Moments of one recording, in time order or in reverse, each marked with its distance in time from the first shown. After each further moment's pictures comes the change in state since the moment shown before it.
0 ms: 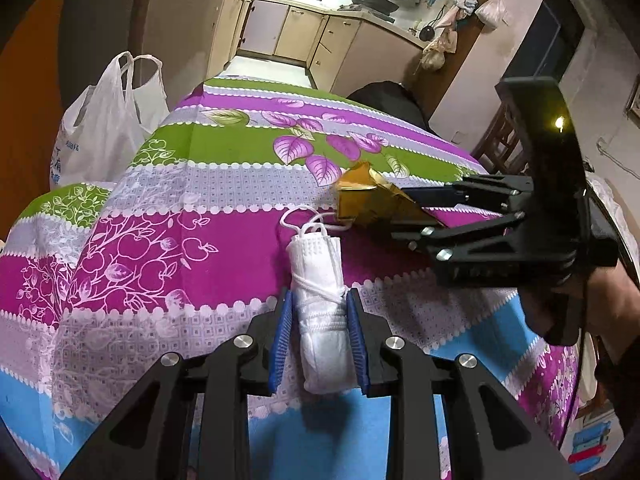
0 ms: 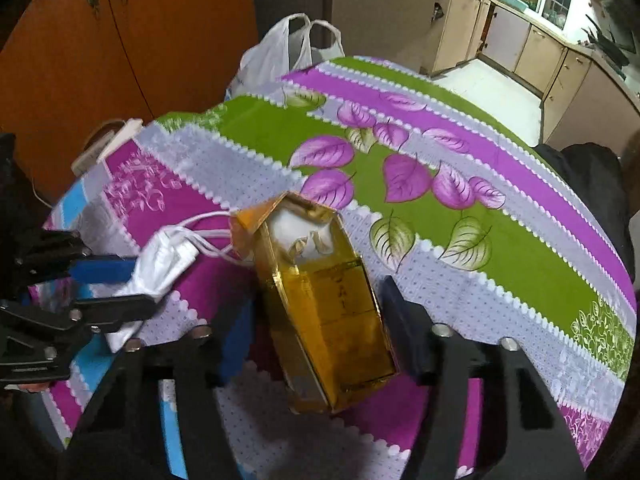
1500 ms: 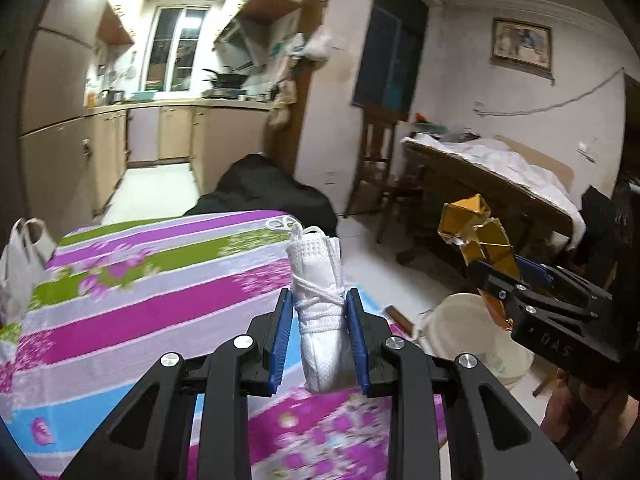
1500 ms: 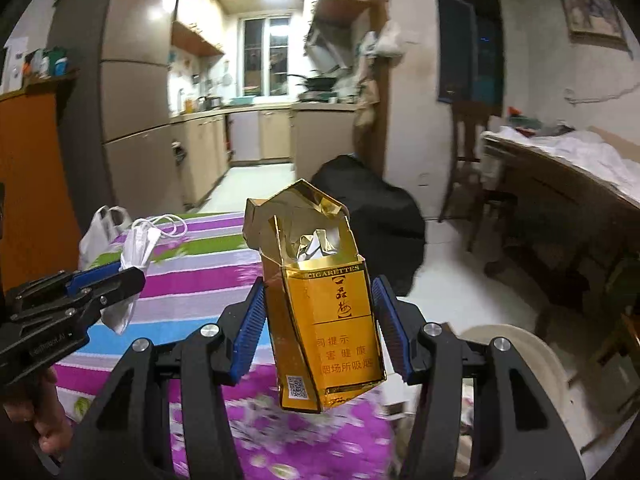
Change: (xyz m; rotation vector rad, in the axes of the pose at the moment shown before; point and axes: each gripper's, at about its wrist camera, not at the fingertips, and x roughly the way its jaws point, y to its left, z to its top) left arm -0.112 -0.293 -0.055 0.395 -0.269 -0.250; right arm -0.318 -0.013 -0.286 0.676 -0.503 -0.680
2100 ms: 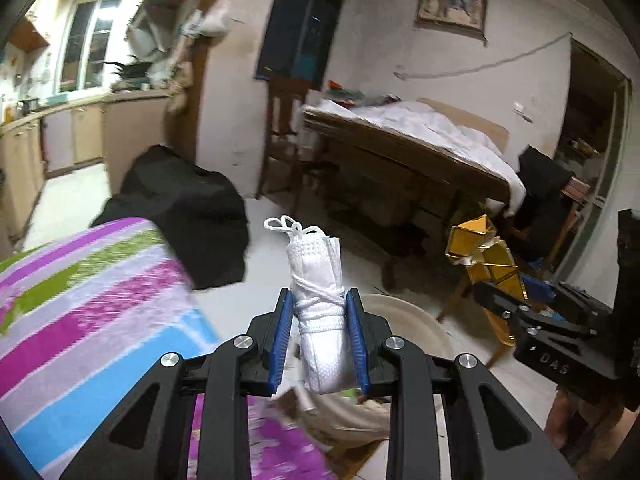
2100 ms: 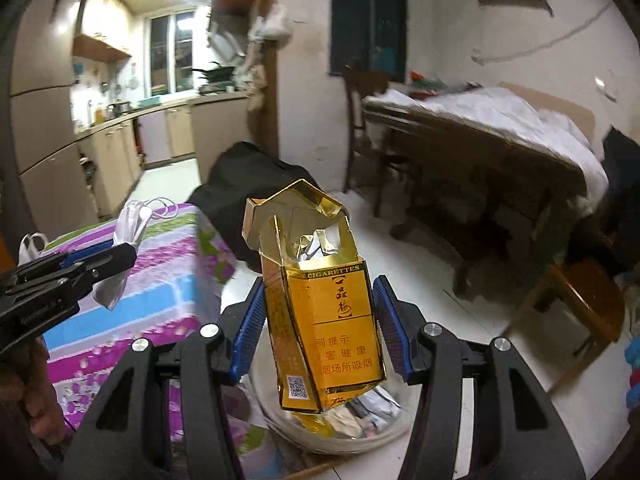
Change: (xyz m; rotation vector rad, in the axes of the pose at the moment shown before) left arm 0.122 -0.182 0.033 0.121 0.115 -0.267; right arm -0.022 -0.162 -0.021 0.160 0.102 -0.260
